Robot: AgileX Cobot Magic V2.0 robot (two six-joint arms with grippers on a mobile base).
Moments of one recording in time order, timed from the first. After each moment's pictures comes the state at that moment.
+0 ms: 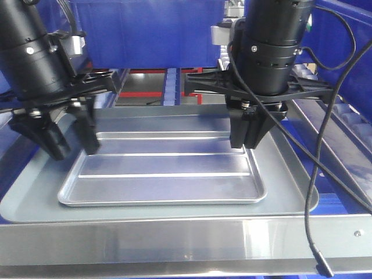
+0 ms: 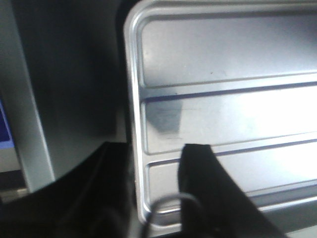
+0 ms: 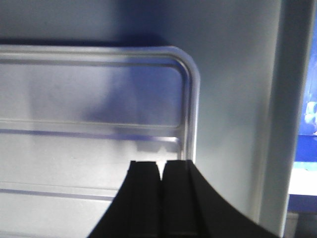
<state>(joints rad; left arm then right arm) -0.42 1.72 -1.19 -0.20 0.83 -0.15 0.51 1.79 -1.29 -0.09 0.79 0.65</state>
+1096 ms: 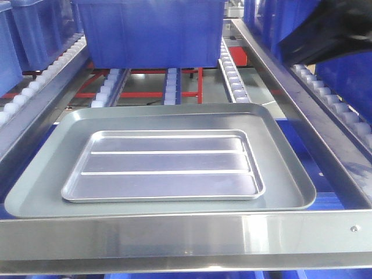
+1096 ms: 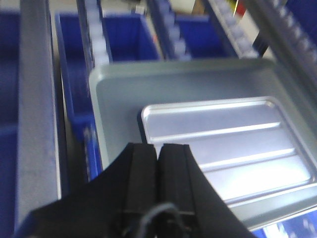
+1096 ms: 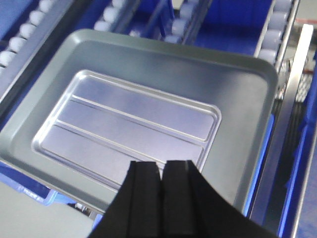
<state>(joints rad) -0.46 0.73 -0.37 0.01 0.01 -0.17 0.59 0.96 -0.59 -0.41 0.17 0.65</state>
